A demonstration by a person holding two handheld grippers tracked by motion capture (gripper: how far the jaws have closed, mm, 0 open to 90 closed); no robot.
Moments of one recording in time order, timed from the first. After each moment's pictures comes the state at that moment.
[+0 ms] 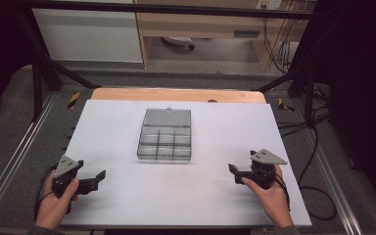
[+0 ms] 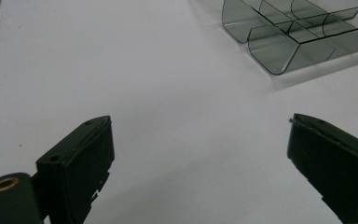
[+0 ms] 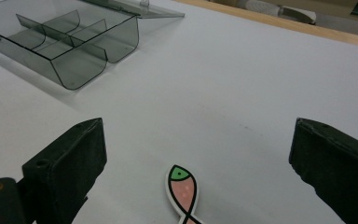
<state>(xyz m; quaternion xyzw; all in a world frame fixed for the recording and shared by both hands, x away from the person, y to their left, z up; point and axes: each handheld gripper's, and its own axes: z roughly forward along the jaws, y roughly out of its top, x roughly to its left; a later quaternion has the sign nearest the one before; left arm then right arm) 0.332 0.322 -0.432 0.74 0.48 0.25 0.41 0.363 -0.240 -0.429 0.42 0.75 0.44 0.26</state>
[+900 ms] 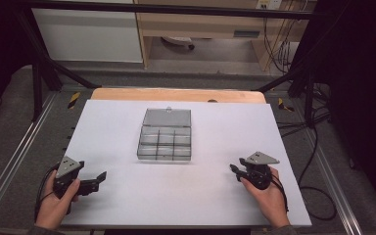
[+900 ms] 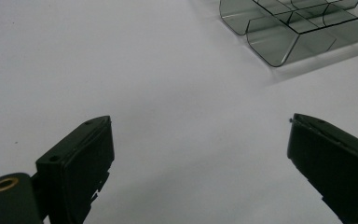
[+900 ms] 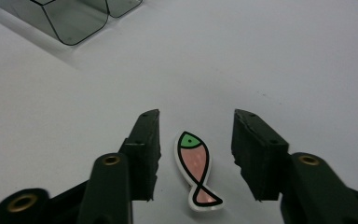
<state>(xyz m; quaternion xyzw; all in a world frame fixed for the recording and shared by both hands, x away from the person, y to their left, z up) 0.332 0.321 -0.434 0.74 0.47 0.24 0.40 0.364 -0.235 -0.439 0.42 0.79 0.38 0.24</state>
